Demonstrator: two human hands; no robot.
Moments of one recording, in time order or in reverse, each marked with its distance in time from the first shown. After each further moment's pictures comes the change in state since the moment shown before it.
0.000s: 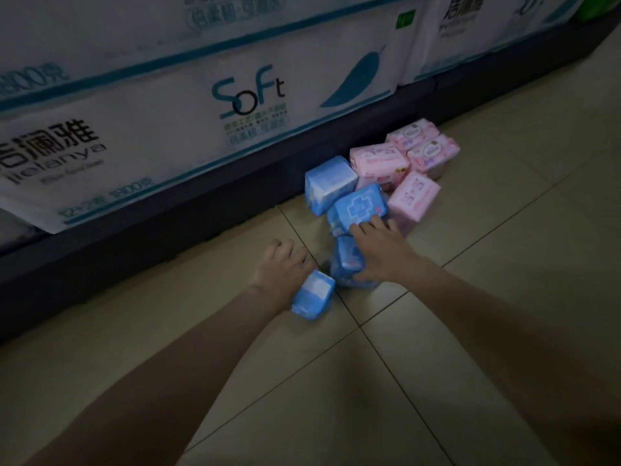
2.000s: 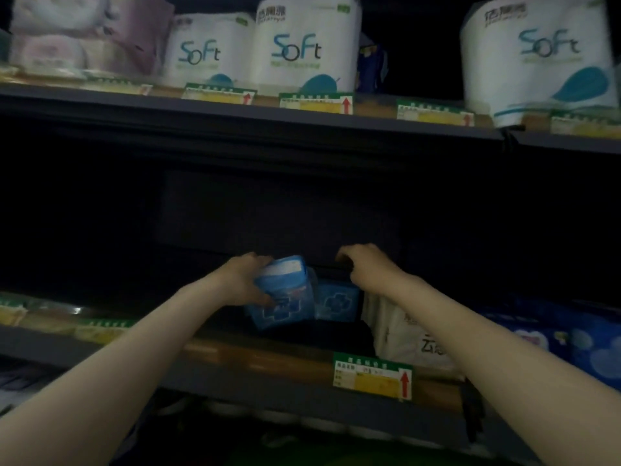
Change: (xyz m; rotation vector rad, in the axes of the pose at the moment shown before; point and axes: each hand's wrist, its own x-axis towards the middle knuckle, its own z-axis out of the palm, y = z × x) left_hand -0.747 -0.502 -0.331 -0.484 0.662 -1.136; right_hand 0.141 -0.623 -0.754 0.291 0.601 -0.546
